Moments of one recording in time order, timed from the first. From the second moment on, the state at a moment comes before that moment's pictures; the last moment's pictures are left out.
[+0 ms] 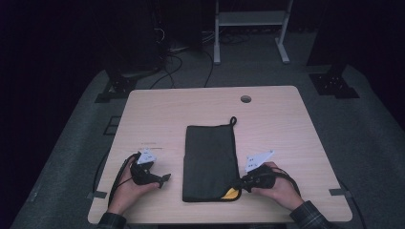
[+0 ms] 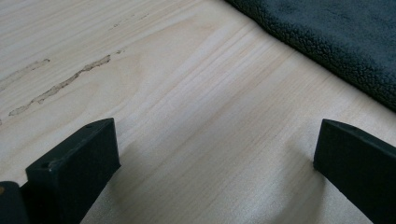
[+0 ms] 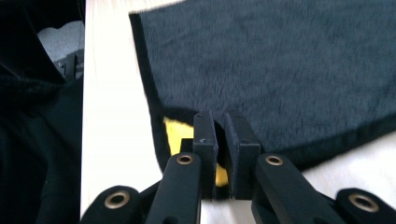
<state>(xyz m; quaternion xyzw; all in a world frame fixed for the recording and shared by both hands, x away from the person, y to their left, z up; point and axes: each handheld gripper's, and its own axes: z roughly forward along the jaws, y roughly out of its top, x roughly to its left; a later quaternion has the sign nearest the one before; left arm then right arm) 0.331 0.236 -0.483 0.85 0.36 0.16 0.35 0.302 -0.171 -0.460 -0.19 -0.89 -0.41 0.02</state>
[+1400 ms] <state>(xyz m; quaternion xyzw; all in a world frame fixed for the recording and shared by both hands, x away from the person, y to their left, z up) 0.404 0.213 -0.440 0.83 0.35 0.14 0.41 0.409 -0.184 -0.441 -0.30 -0.84 -0.43 -0.09</state>
